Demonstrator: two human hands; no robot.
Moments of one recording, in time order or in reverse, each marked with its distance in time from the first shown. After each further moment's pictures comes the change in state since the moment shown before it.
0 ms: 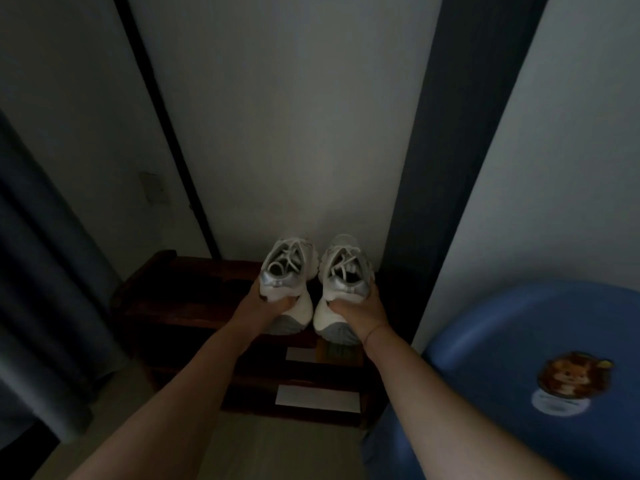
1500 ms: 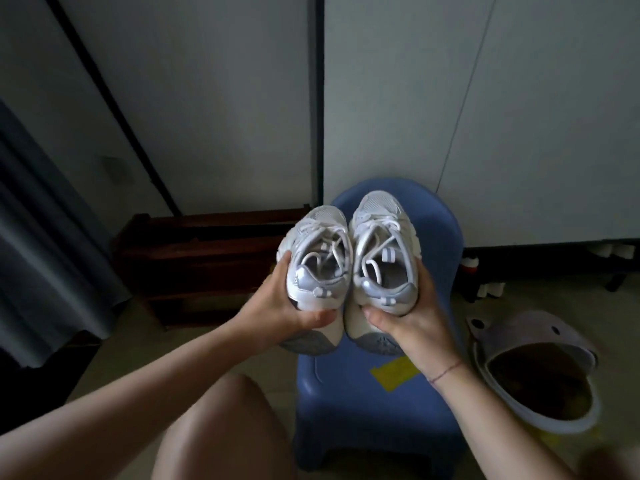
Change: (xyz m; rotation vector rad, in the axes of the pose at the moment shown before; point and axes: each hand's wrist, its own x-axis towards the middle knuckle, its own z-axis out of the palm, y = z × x) left_hand -0.331 0.146 0.102 0.183 -0.407 0.253; right_hand -0.375 0.004 -0.206 0.055 0.163 -0.500
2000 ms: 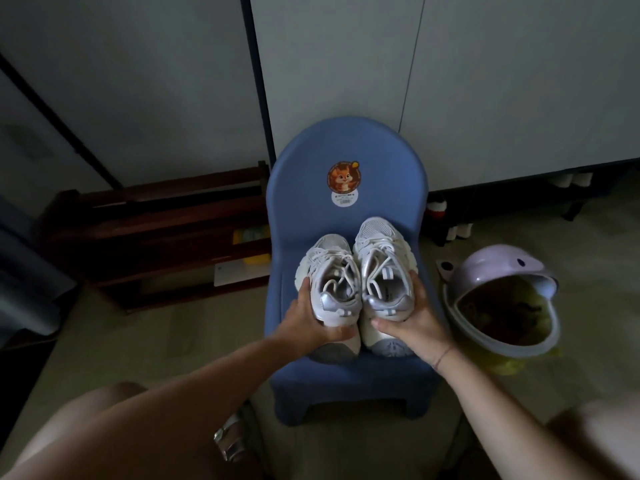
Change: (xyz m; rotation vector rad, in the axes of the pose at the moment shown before) left_hand 0.019 -0.136 0.120 -0.014 -0.199 -0.327; right_hand -0.044 0.118 -0.062 -0.214 0.010 0.334
